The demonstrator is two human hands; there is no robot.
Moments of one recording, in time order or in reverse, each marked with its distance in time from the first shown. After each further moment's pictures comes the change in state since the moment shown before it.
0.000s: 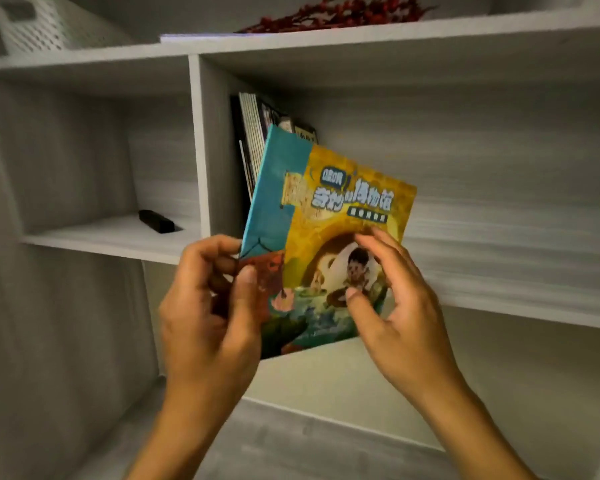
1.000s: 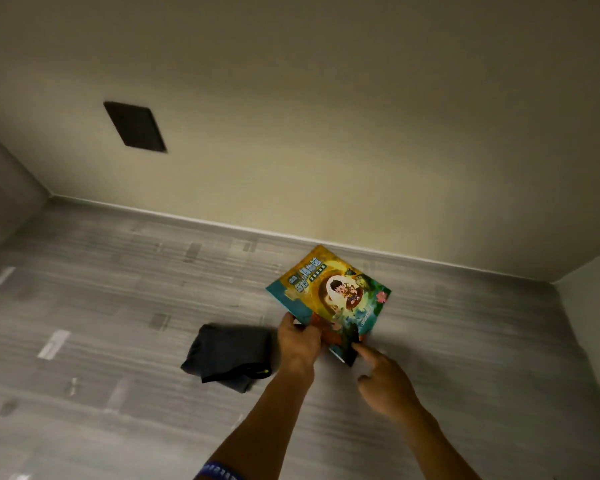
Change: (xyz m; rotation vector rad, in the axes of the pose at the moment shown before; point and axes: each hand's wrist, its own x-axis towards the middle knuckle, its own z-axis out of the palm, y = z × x) left_hand -0.456 -0.277 0.229 -0.177 -0.097 -1.760; right_hand -0.378 0.397 0.062 -0.331 -0.913 1.105
